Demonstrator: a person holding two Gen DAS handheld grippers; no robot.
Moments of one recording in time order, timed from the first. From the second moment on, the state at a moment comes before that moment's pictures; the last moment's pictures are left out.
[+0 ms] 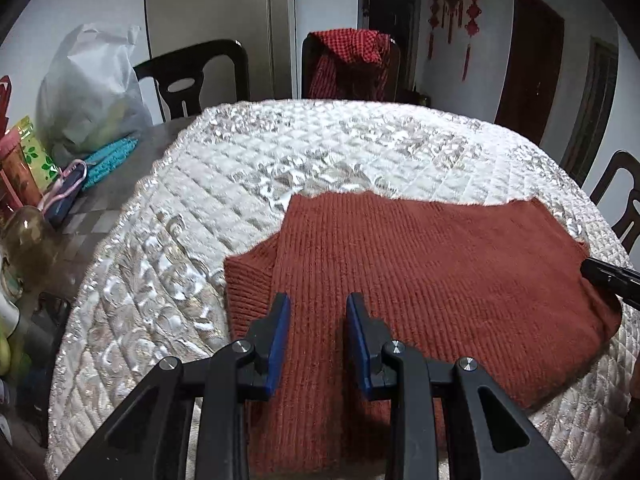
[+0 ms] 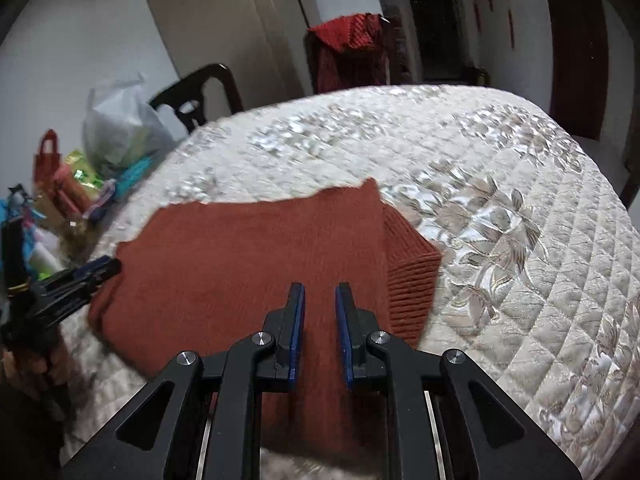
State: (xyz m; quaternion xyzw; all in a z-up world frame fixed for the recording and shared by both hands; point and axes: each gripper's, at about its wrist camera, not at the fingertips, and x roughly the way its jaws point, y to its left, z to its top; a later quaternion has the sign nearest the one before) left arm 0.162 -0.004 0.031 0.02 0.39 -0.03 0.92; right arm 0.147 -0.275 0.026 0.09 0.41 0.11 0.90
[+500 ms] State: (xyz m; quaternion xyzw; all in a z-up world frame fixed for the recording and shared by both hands) left arm 0.165 -0.005 0.023 0.02 0.39 -0.03 0.92; right arm 0.148 -0.279 0.016 0.09 0.40 0.11 0.90
